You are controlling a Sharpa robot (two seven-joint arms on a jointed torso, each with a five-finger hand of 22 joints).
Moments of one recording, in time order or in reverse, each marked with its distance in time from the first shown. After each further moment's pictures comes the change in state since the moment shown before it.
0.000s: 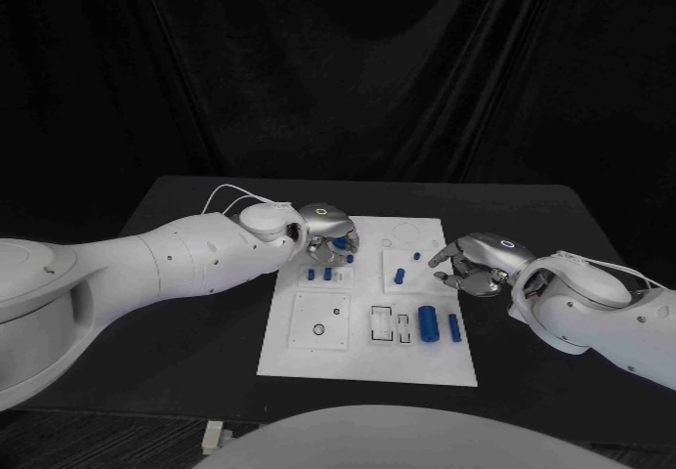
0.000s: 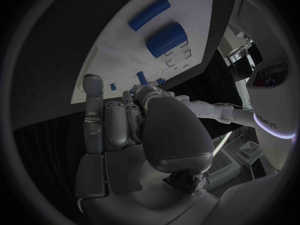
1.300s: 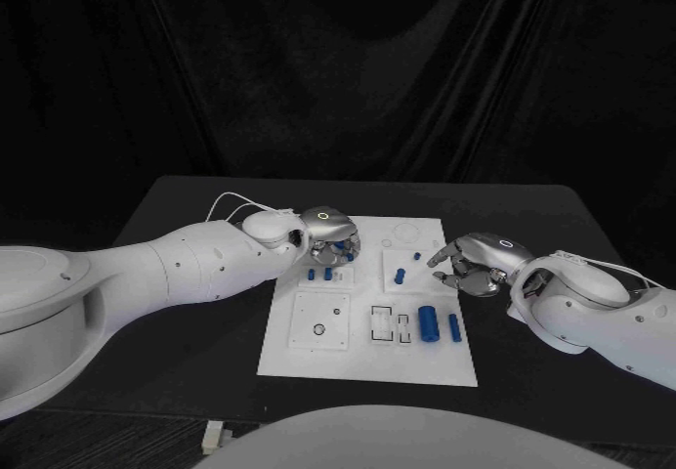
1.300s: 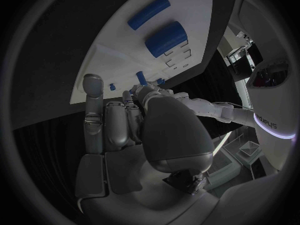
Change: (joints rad) left arm -0.030 0.022 0.001 -0.033 -0.001 -0.075 0.009; left_hand 0.013 0.042 0.037 -0.079 0.038 0.171 -0.020 0.037 -0.019 0.226 -0.023 0.008 -0.058 0.007 -0.015 -0.037 -0.052 0.000 0.033 -0.011 0.038 0.000; right arm 0.000 0.003 0.000 -0.001 0.000 0.001 0.000; right_hand 0.000 0.000 0.006 0.000 0.000 0.000 0.000 0.000 0.000 0.000 0.000 -0.004 0.000 0.000 0.000 -0.005 -0.004 0.000 0.000 0.000 -0.006 0.000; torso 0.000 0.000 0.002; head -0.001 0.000
